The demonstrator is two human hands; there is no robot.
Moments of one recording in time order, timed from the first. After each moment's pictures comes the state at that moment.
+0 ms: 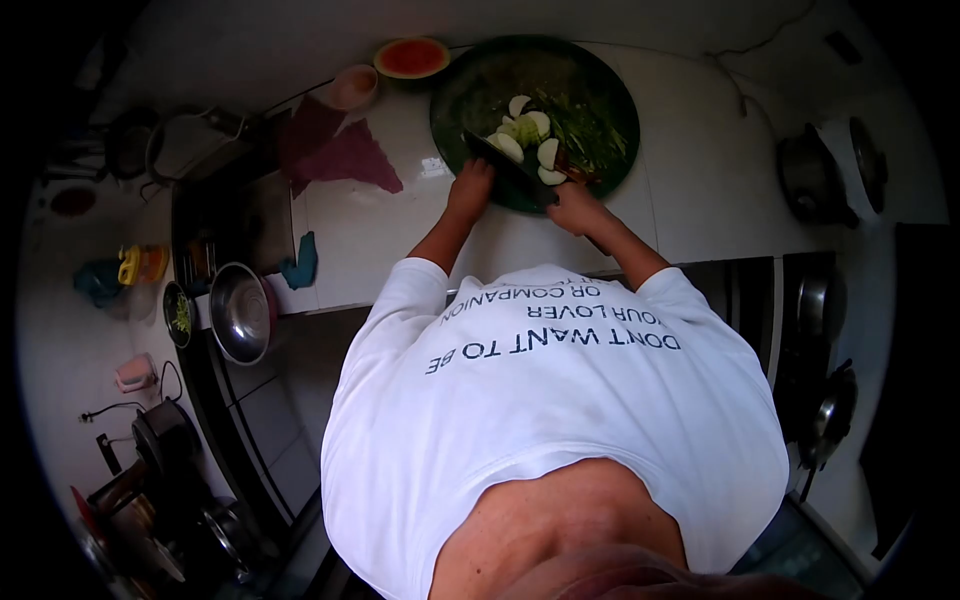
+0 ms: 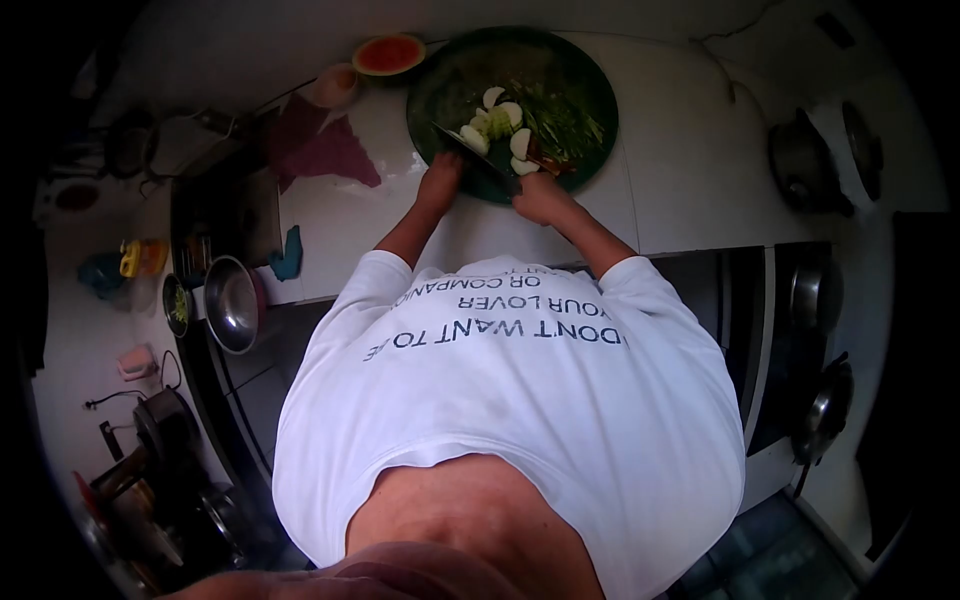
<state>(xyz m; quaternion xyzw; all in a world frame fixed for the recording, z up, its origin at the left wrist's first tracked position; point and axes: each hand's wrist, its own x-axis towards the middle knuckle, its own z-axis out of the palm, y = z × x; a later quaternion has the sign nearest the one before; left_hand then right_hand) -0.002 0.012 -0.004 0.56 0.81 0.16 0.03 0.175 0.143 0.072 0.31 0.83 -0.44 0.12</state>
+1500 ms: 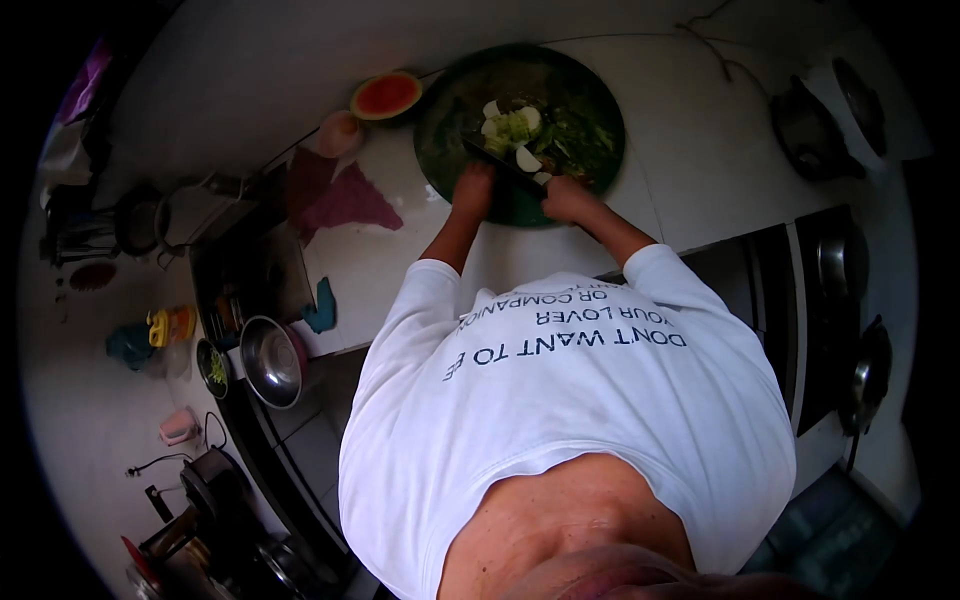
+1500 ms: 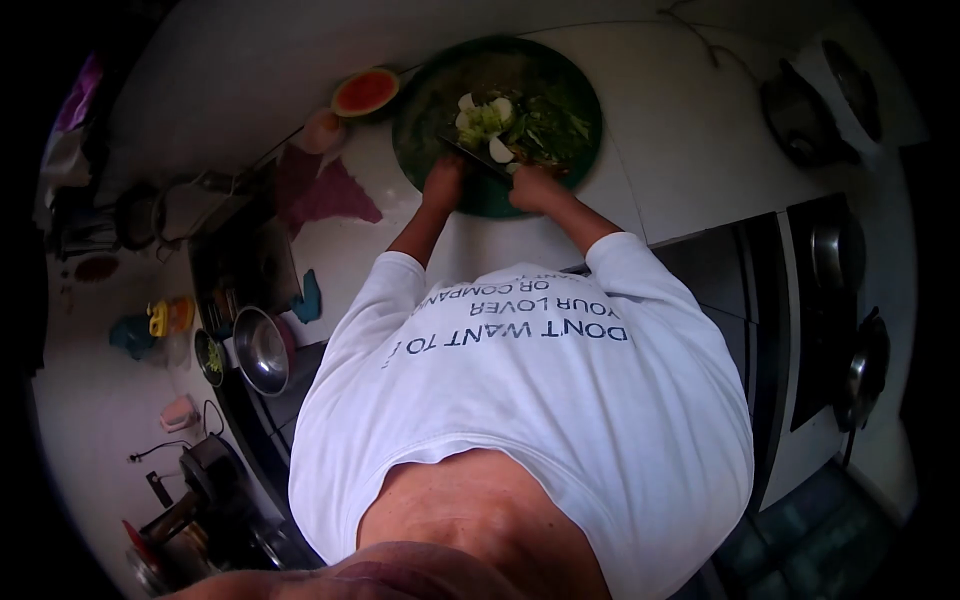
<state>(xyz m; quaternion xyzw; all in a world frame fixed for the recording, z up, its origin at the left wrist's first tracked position) -0.022 0.068 -0.016 0.60 0.79 0.13 0.04 0.159 0.180 0.052 0.35 0.83 -0.41 0.12</state>
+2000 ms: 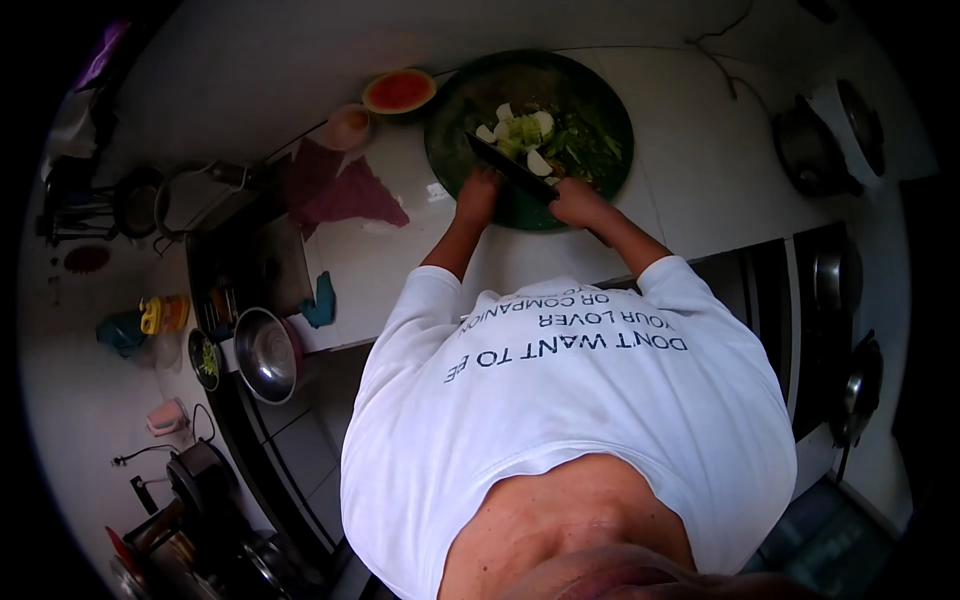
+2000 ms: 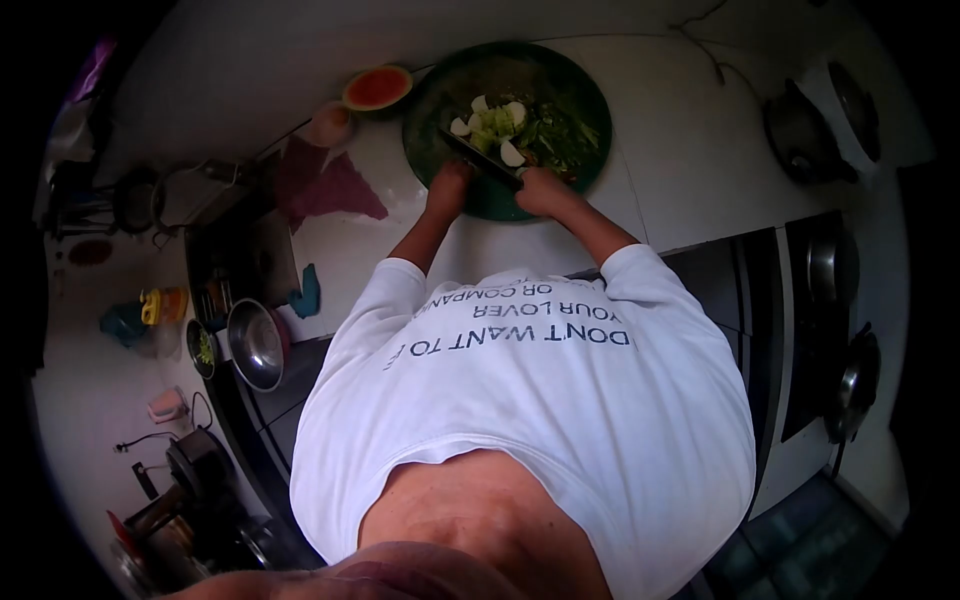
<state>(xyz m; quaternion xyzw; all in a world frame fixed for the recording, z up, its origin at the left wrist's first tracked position) -0.023 0.047 -0.015 0.62 0.76 0.19 -0.01 0.158 0.168 0.066 0.35 0.83 -0.42 0.09</state>
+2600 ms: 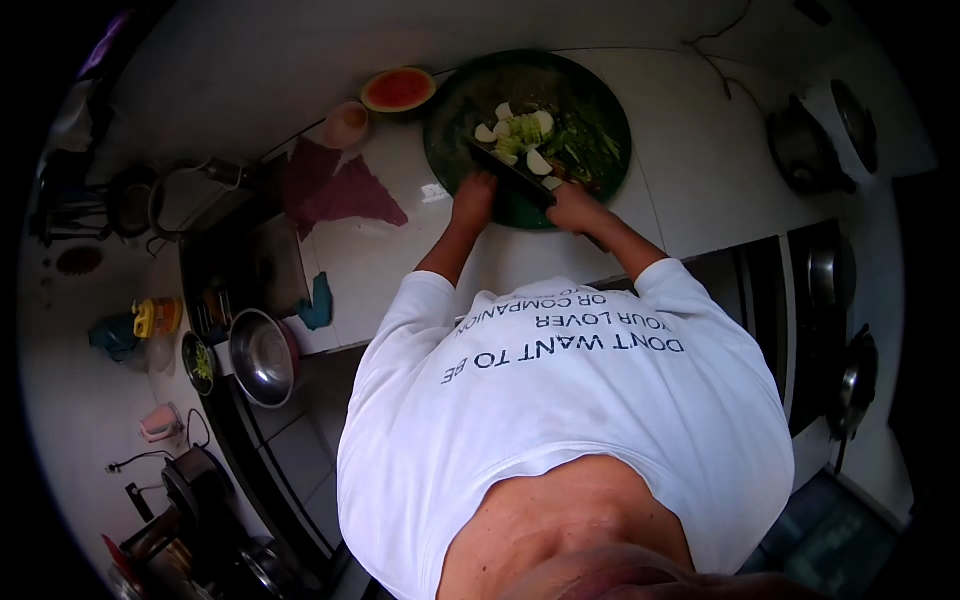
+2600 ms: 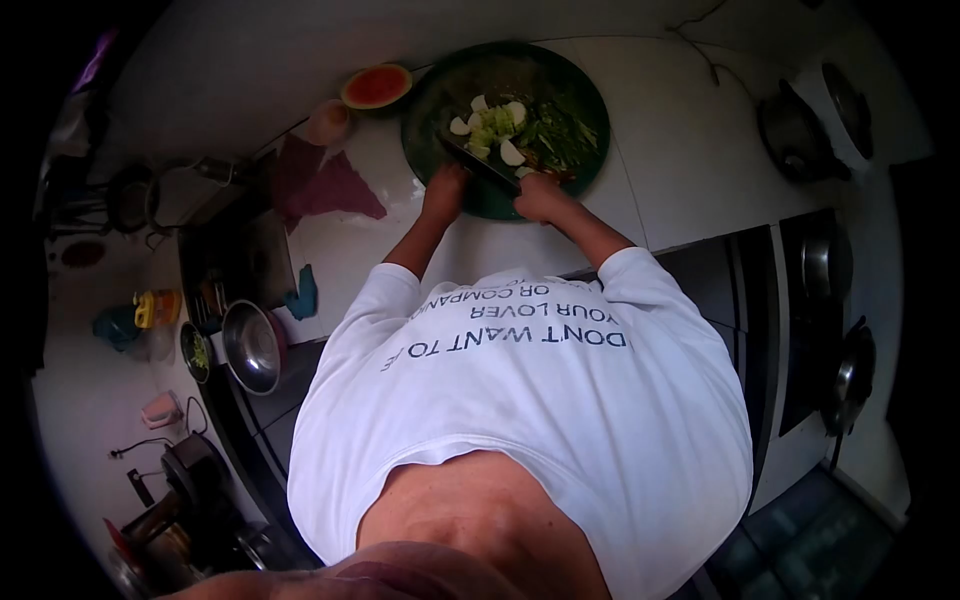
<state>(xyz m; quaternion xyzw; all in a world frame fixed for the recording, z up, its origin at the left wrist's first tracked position) -0.027 0.034 -0.015 0.62 0.76 0.18 0.00 0.155 0.153 0.071 0.37 0.82 -0.43 0.13</state>
